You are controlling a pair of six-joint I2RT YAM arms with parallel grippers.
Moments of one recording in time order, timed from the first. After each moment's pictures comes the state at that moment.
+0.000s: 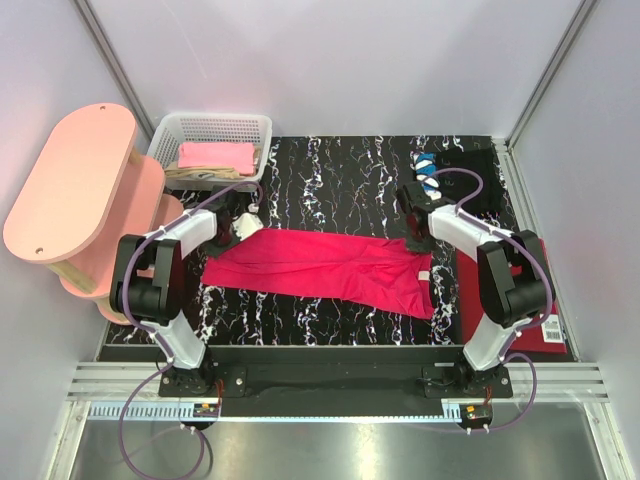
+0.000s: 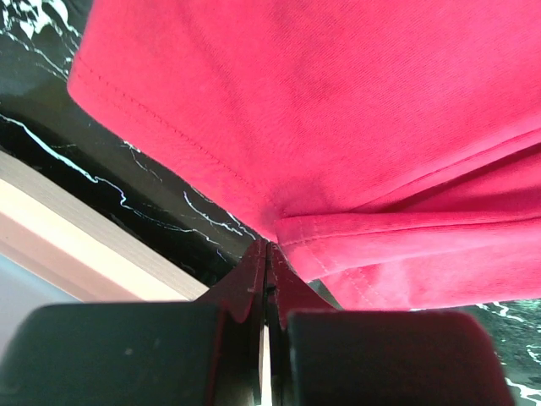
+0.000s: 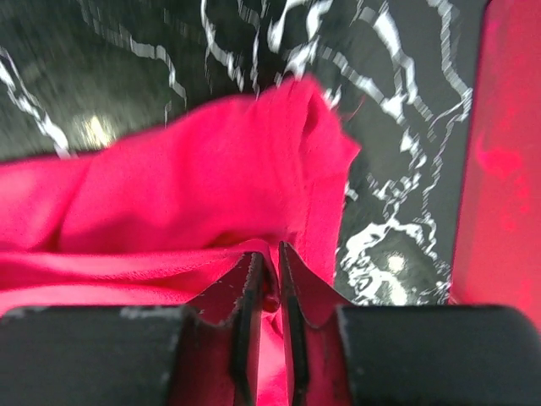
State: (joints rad) left arm -0.14 1.71 1.05 -0.63 -0.23 0.82; right arm 0.35 1.74 1.11 -0.63 0.33 0.50
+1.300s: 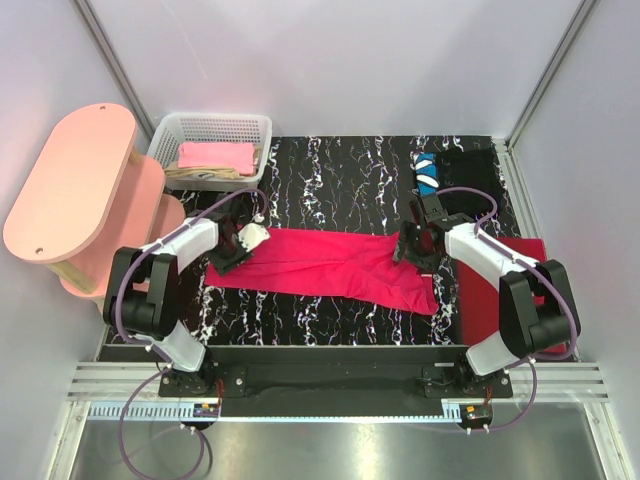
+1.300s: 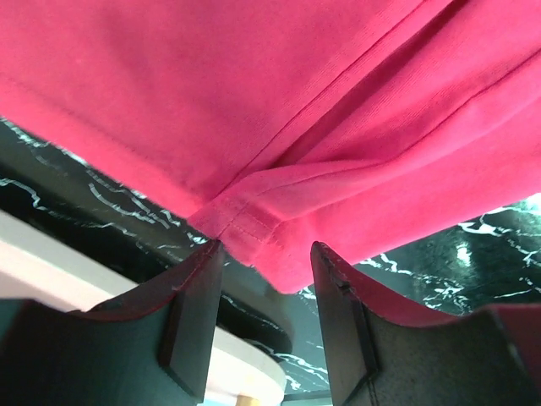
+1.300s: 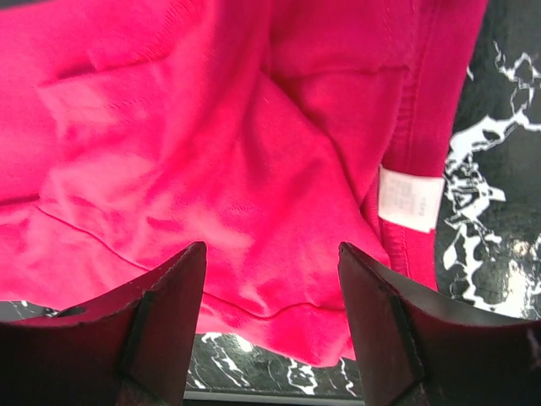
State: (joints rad) left arm -0.19 1.61 0.97 -0.72 -0.12 0.75; right arm 0.32 1.52 0.95 -0.62 0.01 0.62
